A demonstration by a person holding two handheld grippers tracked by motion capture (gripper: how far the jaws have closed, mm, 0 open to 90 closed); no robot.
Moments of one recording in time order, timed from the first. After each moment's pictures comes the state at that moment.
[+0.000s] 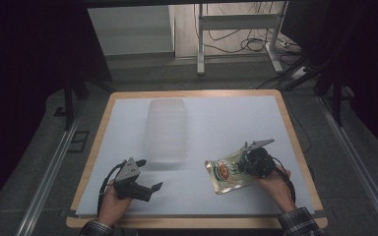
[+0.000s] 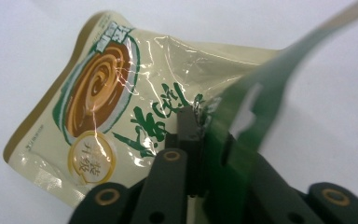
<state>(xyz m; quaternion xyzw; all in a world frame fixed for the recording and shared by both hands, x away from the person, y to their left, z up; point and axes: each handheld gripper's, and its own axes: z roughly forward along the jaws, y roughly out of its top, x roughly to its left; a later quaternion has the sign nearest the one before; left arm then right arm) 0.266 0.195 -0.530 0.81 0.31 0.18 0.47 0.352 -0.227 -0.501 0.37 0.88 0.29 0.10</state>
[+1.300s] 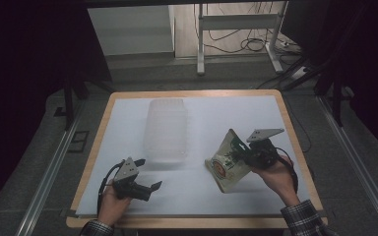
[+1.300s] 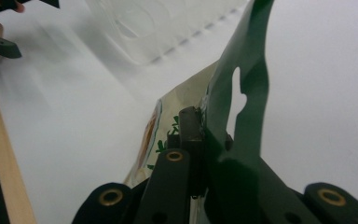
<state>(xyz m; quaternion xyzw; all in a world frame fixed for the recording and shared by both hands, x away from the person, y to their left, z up) 0.265 0.197 -0.528 0.80 0.31 0.18 0.47 0.342 -0.216 -0.436 0.29 0.87 0.40 0.09</state>
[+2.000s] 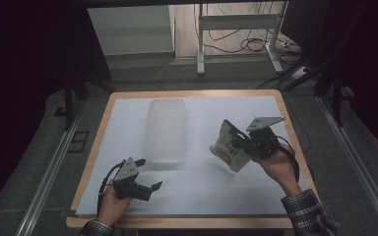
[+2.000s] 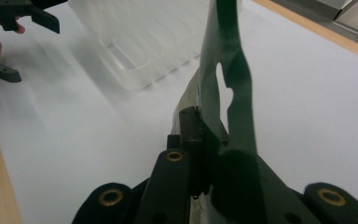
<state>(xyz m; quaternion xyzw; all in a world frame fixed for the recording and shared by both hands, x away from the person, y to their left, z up) 0.266 0.196 -0.528 0.81 0.31 0.18 0.47 0.354 -0.209 -0.403 0.27 0.87 0.40 0.13</state>
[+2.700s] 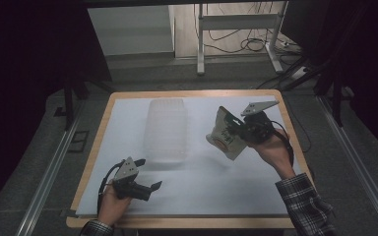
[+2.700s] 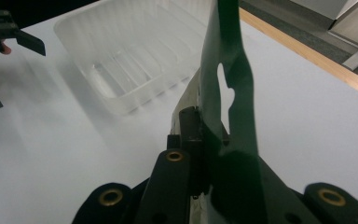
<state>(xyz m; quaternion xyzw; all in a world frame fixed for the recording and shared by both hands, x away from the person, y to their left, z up) 0.266 0.198 -0.528 0.80 0.31 0.17 0.48 0.386 -0.194 -0.384 0.26 0.87 0.40 0.13</state>
